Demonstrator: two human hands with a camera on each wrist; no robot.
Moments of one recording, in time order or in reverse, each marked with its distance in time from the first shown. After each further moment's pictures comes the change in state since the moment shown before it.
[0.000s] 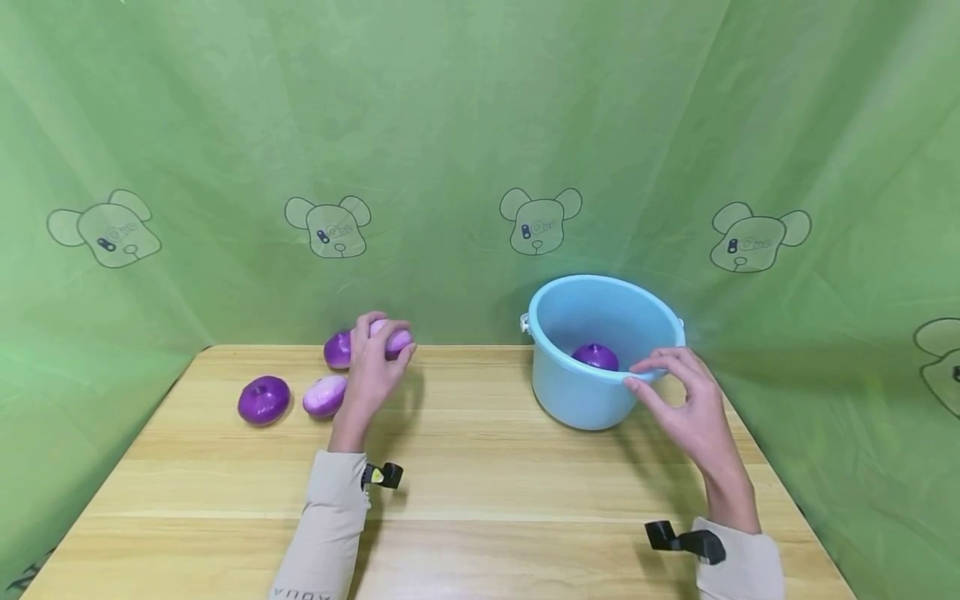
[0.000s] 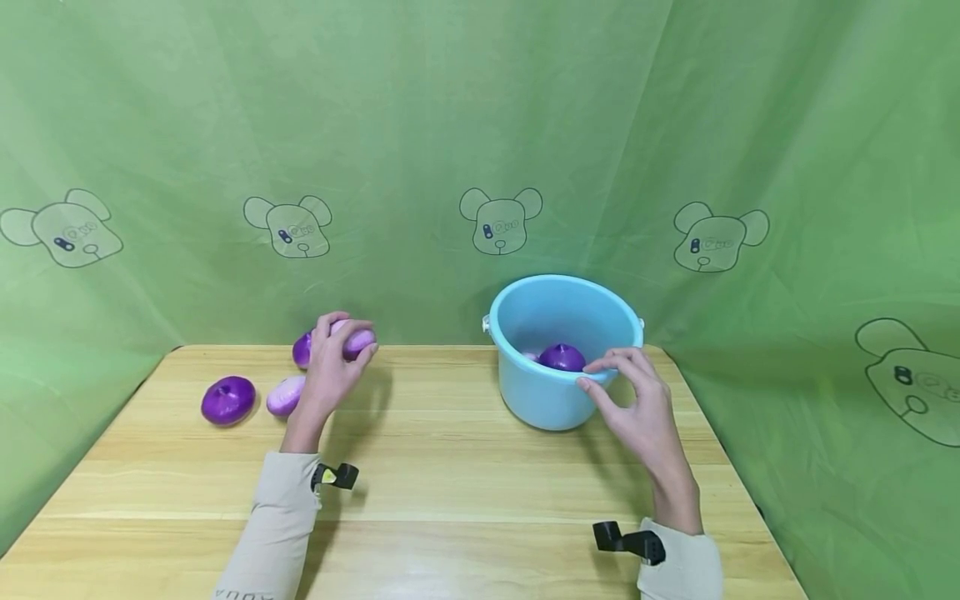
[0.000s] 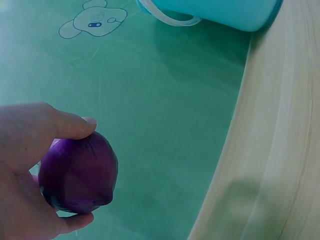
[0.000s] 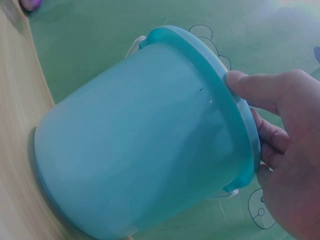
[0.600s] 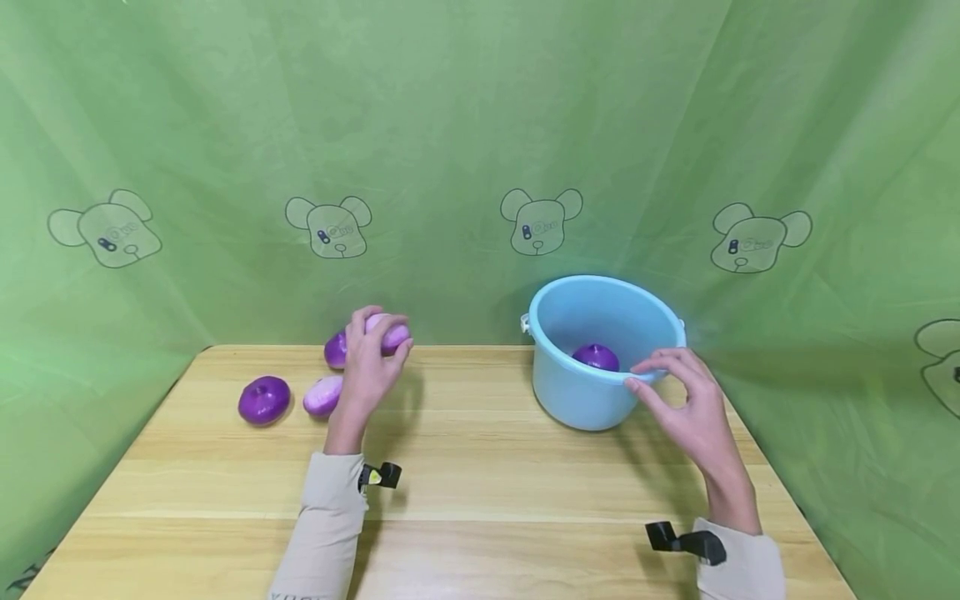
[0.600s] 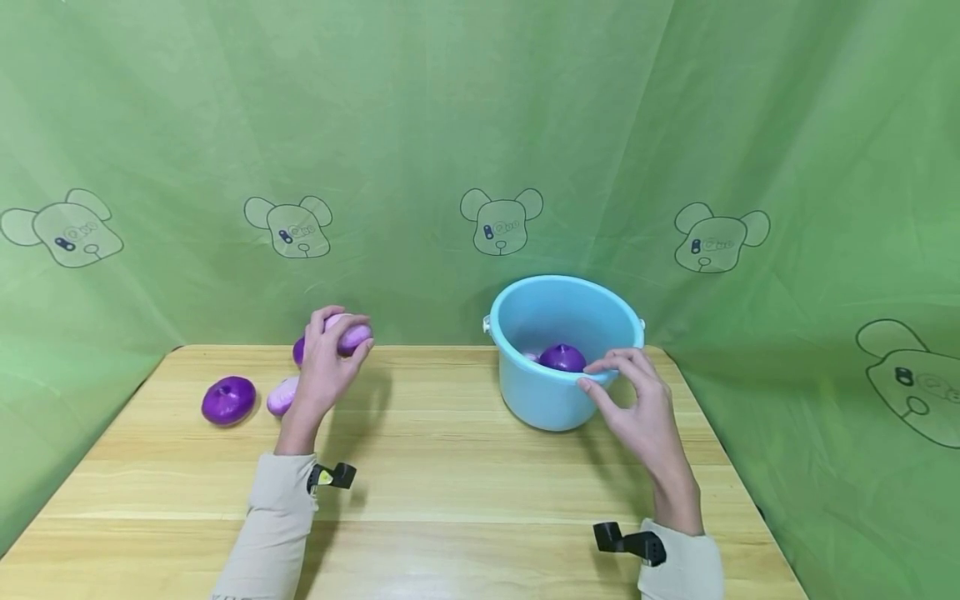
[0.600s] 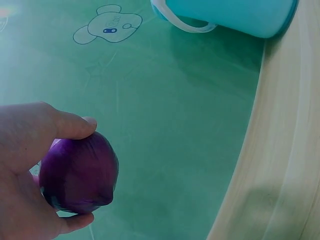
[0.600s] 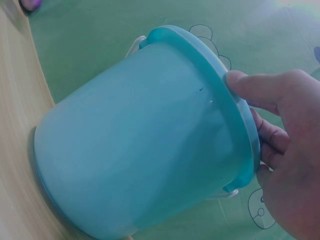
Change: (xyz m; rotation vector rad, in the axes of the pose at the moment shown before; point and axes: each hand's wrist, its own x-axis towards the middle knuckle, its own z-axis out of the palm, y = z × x) left_hand -0.001 0.011 -0.013 -0.023 0.028 0.026; right_hand -0.001 0.001 0.000 -0.006 0.000 0.004
